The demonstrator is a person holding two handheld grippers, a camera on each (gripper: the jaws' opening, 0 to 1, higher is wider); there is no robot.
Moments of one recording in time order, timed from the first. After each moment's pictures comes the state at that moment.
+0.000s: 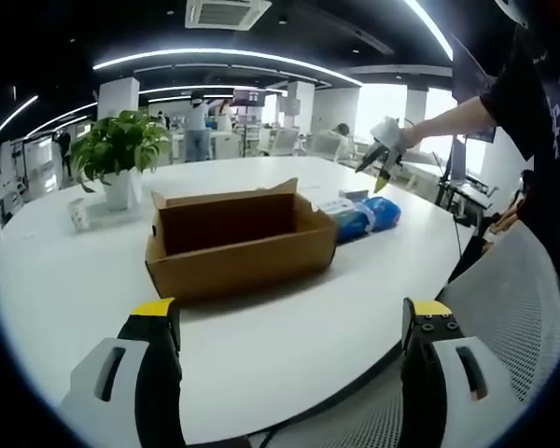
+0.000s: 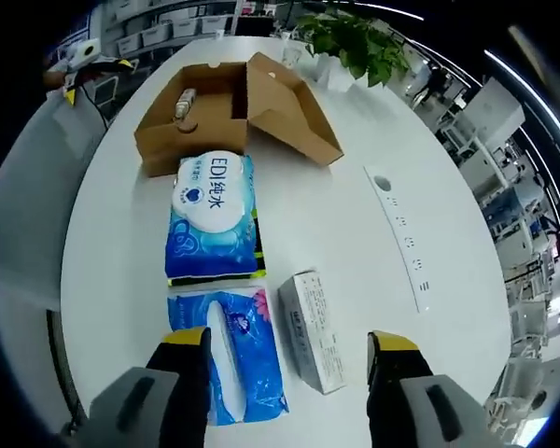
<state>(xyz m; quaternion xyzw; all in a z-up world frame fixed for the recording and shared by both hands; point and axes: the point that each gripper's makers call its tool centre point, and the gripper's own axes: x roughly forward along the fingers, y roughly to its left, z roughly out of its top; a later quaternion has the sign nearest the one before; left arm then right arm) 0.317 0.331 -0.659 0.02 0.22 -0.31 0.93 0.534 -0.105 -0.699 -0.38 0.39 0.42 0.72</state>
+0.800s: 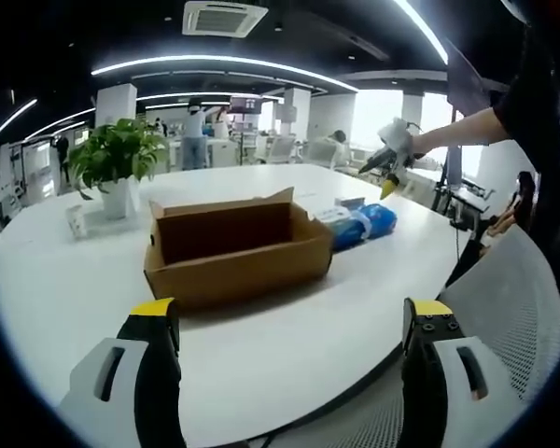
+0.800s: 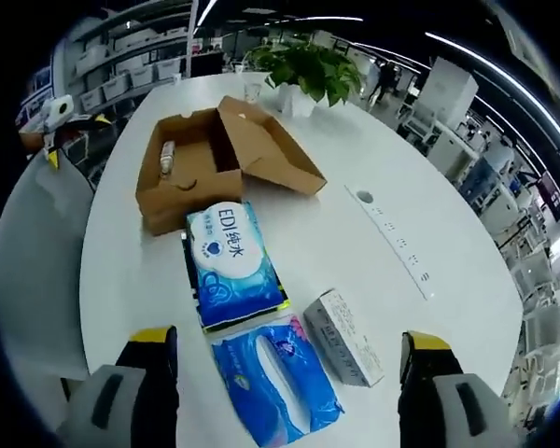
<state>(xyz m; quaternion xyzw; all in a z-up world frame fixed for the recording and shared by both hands) 0.316 0.330 -0.649 0.01 0.20 -0.31 0.93 0.493 -0.072 -0.672 -0.28 0.38 0.38 0.80</state>
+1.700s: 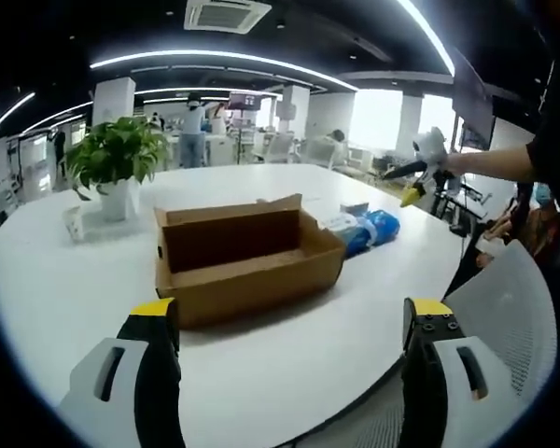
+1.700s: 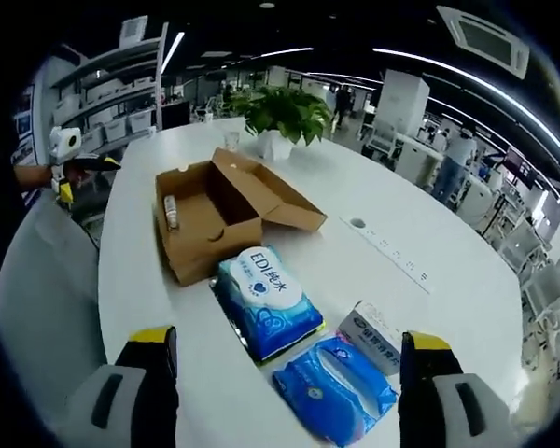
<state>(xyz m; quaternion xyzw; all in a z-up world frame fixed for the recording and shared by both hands) 0.348 0.348 -0.632 0.00 0.21 -0.32 0.92 0.442 -0.037 -0.646 -0.19 0.32 0.33 0.87</state>
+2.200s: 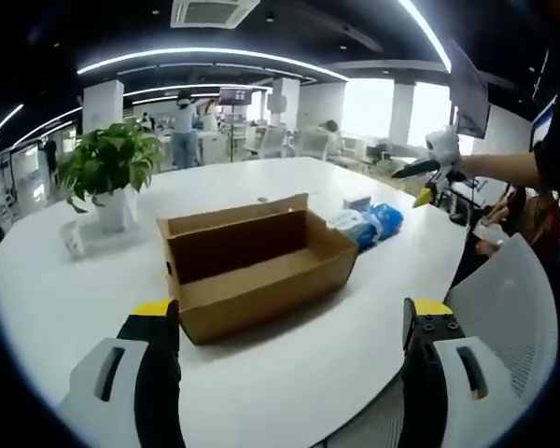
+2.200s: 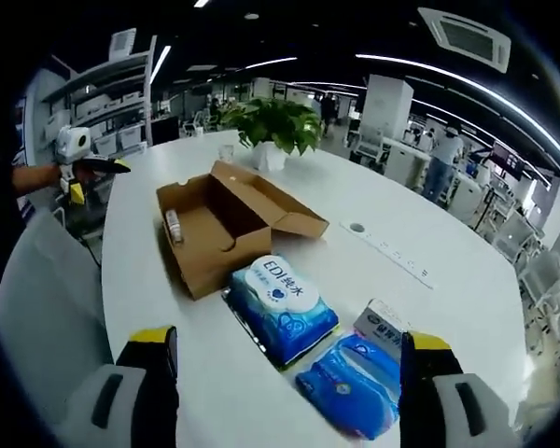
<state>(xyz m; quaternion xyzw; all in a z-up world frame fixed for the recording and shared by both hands) 0.373 0.355 -0.625 0.04 0.23 -0.34 0.91 0.421 -0.021 -0.644 -0.16 0.30 0.32 0.89</state>
